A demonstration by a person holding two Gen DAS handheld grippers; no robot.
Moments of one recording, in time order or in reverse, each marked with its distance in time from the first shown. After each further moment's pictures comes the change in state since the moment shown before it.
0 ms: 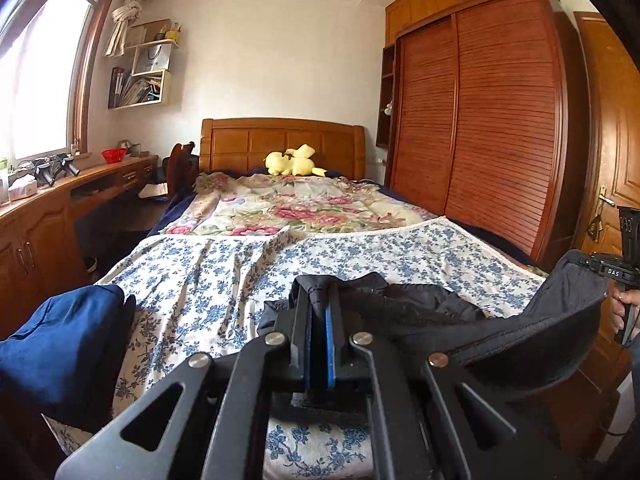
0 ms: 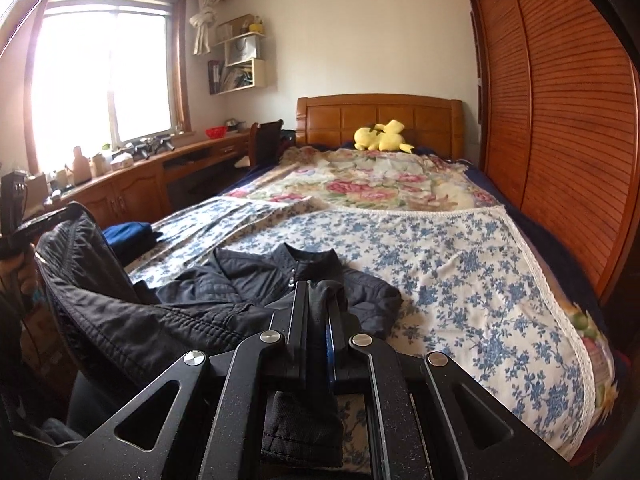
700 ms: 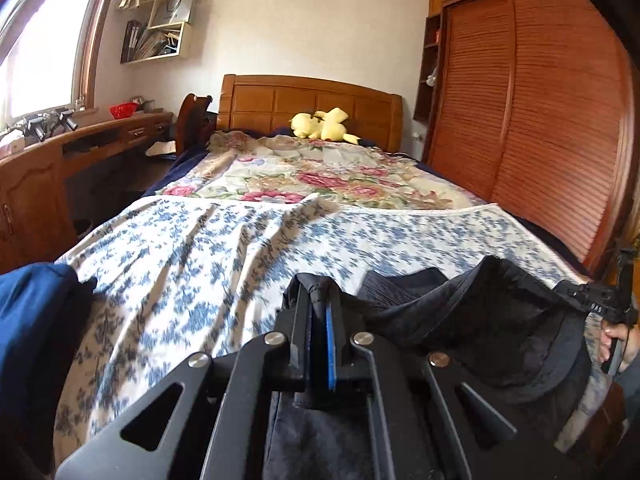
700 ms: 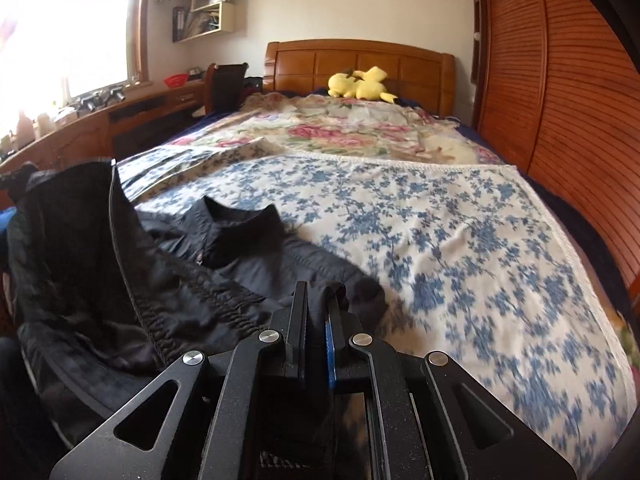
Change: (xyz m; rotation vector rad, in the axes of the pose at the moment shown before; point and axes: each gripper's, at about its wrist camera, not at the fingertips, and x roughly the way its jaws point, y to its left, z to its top) left arm 0.208 0.044 -0.008 -0.079 0.096 0.091; right arm 0.239 -0.084 -0.025 -0.009 0.158 -0.101
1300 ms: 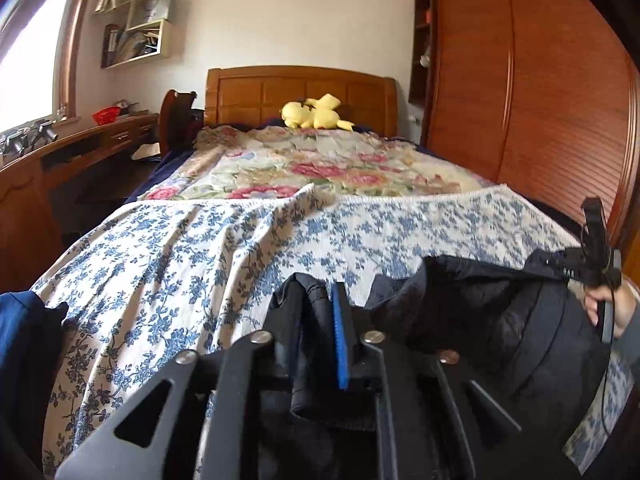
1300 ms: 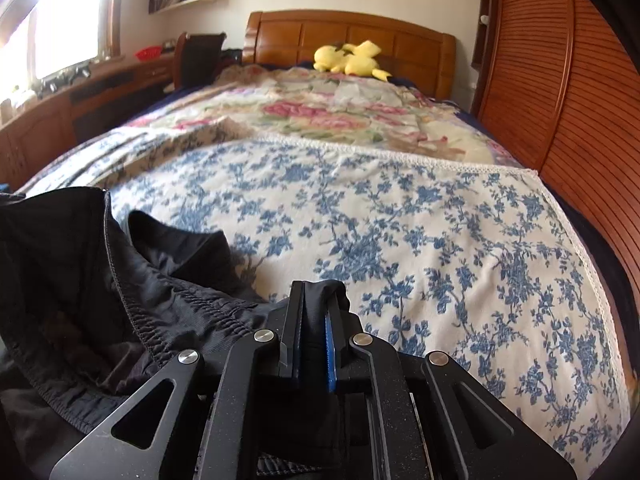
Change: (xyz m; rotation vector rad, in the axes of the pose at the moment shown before) left arm 0.070 -0.004 0.004 0.063 0.045 -0.020; right arm 0.140 -0.007 0.057 -0.026 0.103 -0.085
